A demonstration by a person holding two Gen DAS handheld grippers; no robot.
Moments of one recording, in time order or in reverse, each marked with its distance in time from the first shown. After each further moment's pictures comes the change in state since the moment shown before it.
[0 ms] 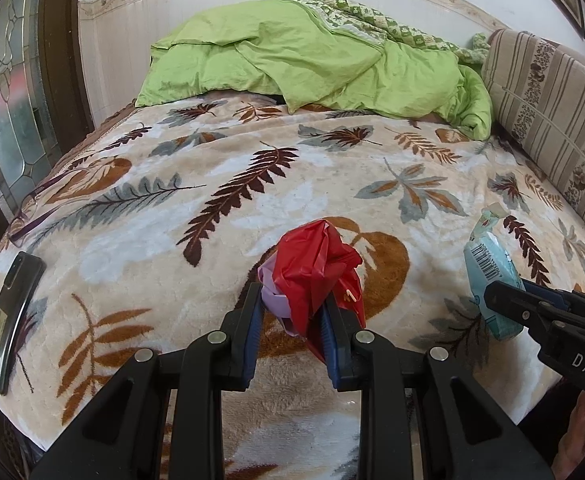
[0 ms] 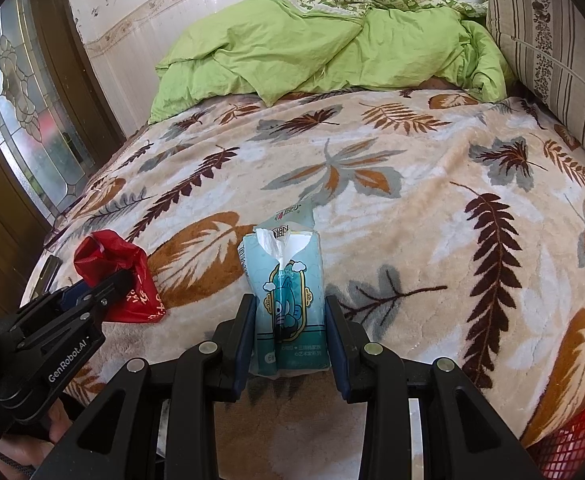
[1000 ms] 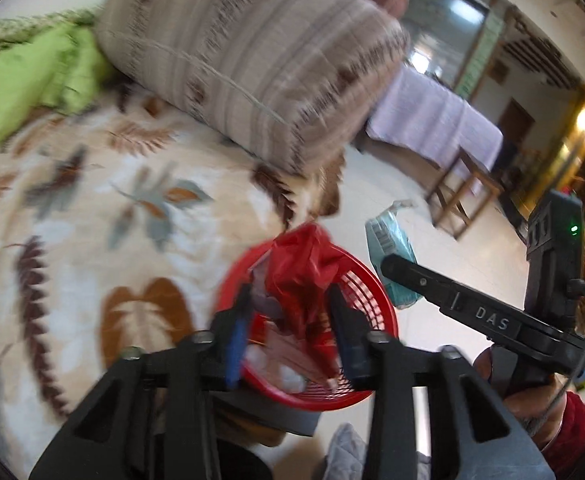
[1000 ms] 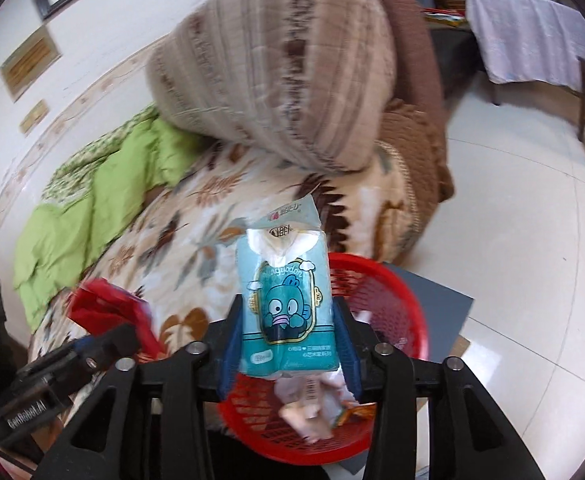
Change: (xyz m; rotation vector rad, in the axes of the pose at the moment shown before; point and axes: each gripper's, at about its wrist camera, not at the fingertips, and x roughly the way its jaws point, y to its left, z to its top) left arm -0.091 -0.381 -0.013 0.540 0.247 -0.950; right arm -0.288 -0.279 -0.122 0.700 -0.281 -0.447
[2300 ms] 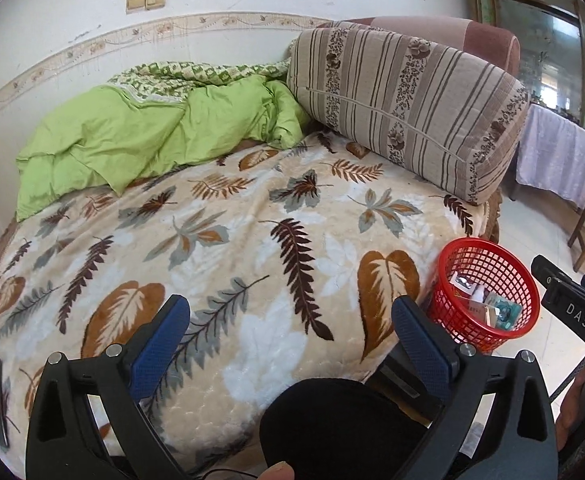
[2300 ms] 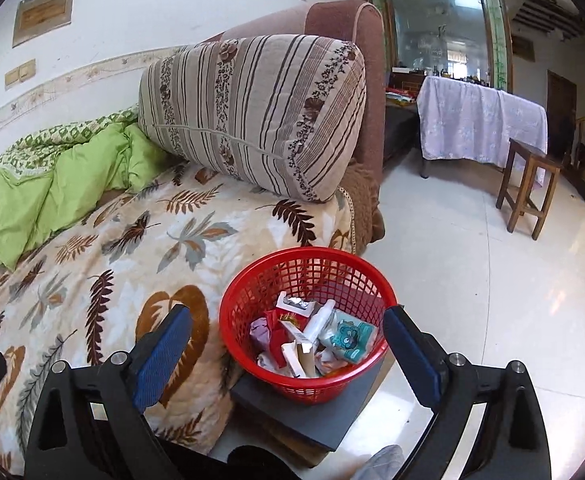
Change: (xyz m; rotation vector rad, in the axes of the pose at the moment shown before) left arm -0.174 0.052 -0.113 -0.090 -0.255 0.647; right arm -0.061 0.123 -0.091 -0.160 -0.223 -0.368
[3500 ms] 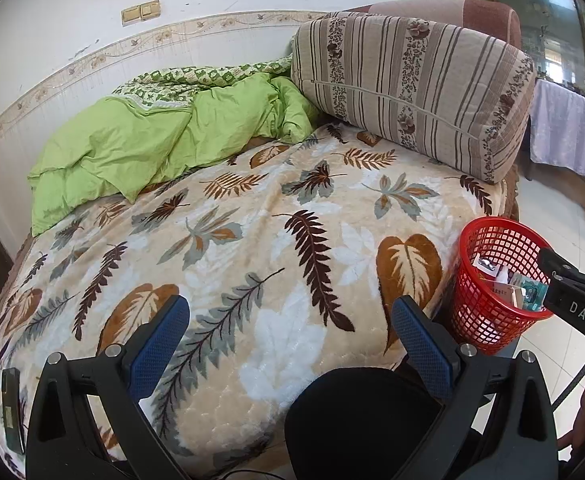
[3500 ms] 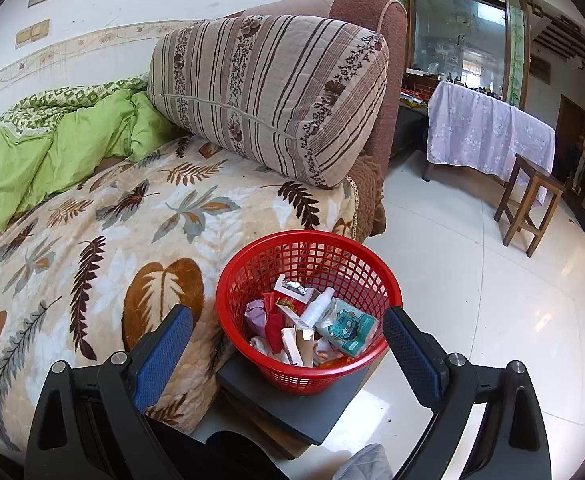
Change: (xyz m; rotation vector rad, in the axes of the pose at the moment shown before) left arm 0.012 -0.007 -0.011 0.071 0.017 0.076; right arm 0.012 0.016 -0.011 -0.091 0.052 -0.026
